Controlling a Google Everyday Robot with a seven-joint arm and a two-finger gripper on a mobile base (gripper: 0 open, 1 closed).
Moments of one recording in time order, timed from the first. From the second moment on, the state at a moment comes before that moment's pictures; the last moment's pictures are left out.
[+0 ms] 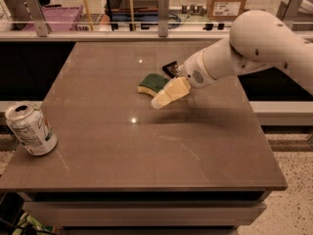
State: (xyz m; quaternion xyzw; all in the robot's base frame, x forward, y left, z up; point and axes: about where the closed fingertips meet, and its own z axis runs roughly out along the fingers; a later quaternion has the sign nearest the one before) arm 0.604 -0.039 0.849 -0.46 0.79 0.22 0.34
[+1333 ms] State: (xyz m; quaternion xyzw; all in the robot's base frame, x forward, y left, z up) arm 0.599 -0.011 0.819 -0.47 0.78 0.24 0.33
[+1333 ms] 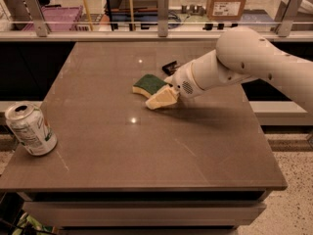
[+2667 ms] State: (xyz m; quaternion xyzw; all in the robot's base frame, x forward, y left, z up) arm 0.598 -0.008 0.819 -0.47 0.78 0.24 0.33
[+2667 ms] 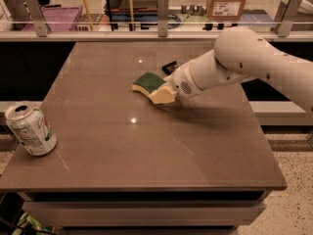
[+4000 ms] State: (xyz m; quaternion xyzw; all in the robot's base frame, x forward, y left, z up) arm 0.602 -0.006 0.836 -0.49 0.78 0.26 0.30
